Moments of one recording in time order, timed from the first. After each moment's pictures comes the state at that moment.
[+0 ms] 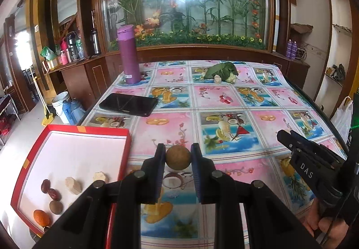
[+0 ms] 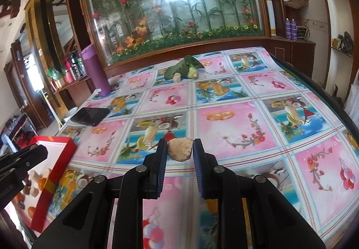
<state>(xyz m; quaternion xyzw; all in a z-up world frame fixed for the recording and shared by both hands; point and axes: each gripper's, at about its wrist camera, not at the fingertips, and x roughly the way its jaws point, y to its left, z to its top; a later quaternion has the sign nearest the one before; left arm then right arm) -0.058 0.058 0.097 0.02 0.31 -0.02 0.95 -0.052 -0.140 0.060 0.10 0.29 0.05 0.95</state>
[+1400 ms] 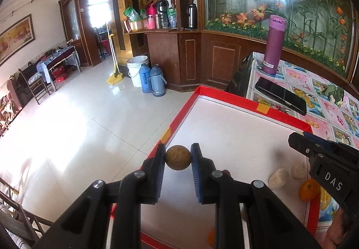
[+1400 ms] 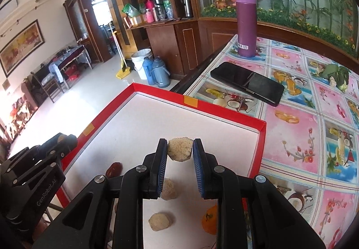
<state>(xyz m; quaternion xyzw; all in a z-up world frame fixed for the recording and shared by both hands) -0.085 0.322 0.065 -0.05 0.35 0.22 0.91 -0.024 0.170 0.070 -0.02 0.38 0.27 0.88</state>
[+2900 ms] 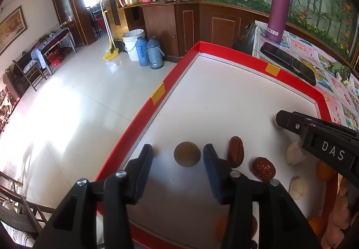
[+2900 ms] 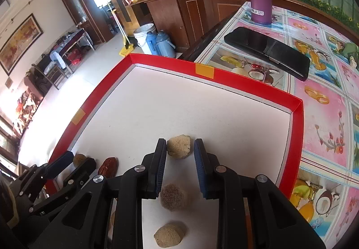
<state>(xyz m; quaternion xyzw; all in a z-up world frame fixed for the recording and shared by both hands) -0.083 0.325 0.026 -0.06 0.43 0.20 0.88 -0.007 0.184 0.037 -0.01 0.46 0.29 0.84</state>
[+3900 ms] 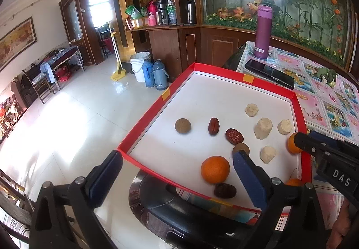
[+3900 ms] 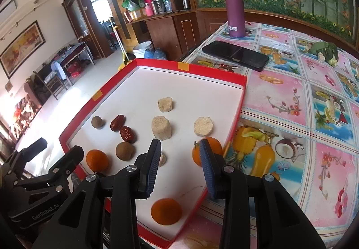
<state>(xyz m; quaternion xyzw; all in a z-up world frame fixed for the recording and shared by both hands) -0.146 0.280 0.058 -0.04 0.36 0.22 0.91 -0.086 0.112 0.056 0.00 0.39 0.28 0.88</state>
